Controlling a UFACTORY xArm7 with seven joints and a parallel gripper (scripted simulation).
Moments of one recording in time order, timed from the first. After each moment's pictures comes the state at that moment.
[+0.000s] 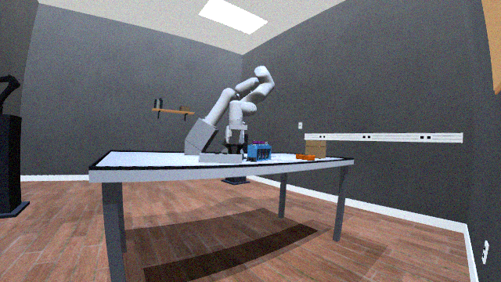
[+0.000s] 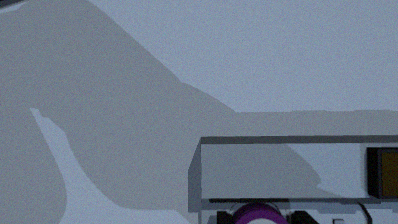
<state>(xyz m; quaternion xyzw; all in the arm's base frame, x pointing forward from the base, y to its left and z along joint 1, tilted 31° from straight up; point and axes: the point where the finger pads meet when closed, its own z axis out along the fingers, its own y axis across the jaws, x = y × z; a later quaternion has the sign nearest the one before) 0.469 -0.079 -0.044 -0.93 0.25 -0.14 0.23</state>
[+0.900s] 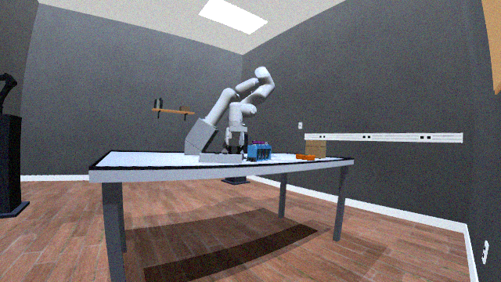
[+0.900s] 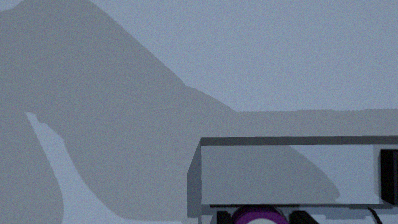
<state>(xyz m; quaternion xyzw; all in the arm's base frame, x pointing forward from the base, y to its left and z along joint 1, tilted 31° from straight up) 0.473 -0.075 -0.052 -0.93 0.25 -0.14 0.23</state>
